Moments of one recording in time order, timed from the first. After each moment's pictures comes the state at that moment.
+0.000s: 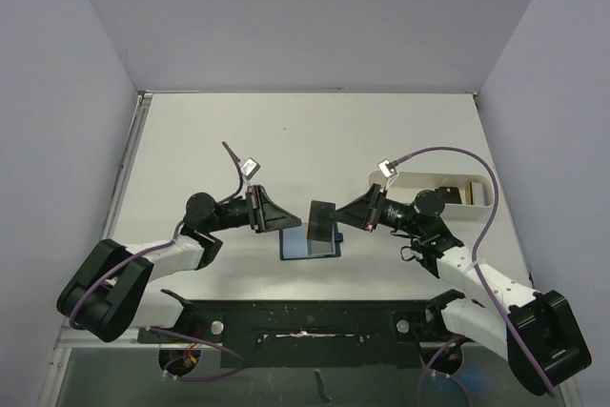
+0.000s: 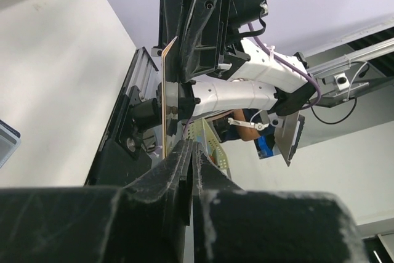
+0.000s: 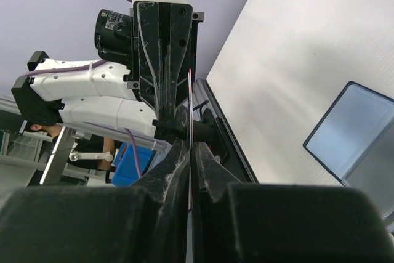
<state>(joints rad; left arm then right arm) -0.51 1.33 0.35 1.20 0.90 -1.40 0.42 1.00 0.35 0.65 -0.79 1.08</state>
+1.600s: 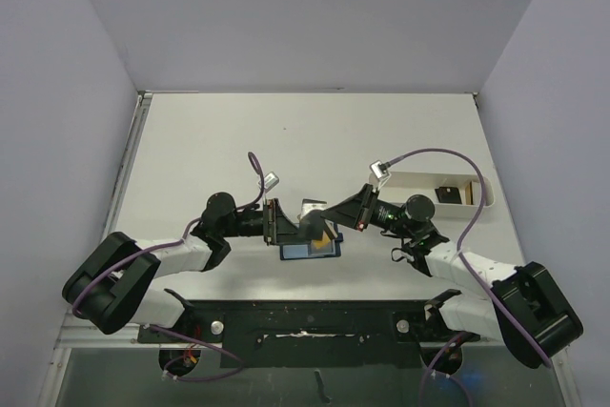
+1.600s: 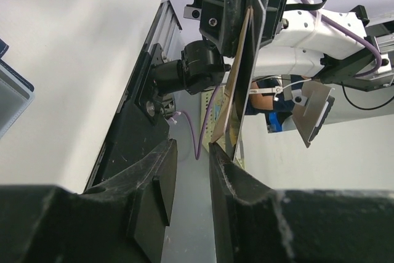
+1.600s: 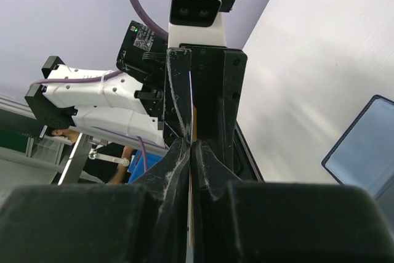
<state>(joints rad) -0.61 1.38 0.36 0.99 0.89 -1.23 0.51 1.15 0.31 0.93 -0.72 1.19</state>
